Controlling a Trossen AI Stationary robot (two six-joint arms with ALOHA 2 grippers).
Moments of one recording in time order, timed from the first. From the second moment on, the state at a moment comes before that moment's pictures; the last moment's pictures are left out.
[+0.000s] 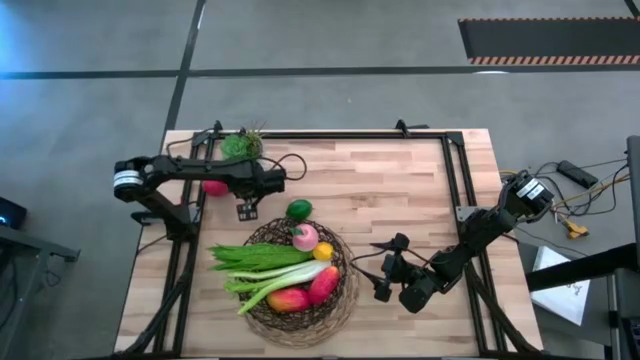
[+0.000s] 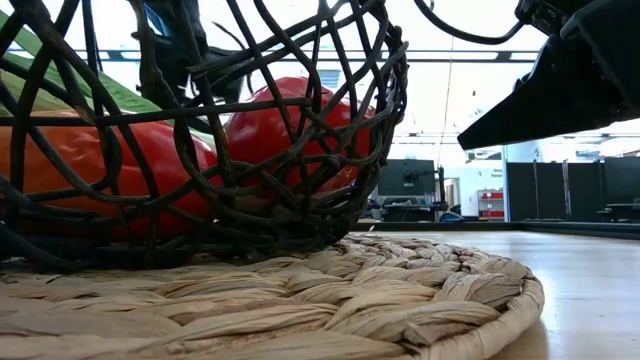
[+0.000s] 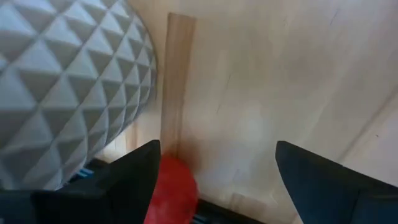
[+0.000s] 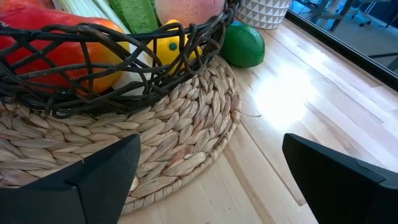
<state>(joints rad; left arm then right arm) 0.27 1.51 1.01 -1.17 -0.33 0.04 0.70 1.63 0.69 0.09 0.96 0.59</state>
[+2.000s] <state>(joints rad) 0.72 1.33 0.72 -0.96 -0.39 -0.36 0.69 1.63 0.70 0.15 0.94 0.59</state>
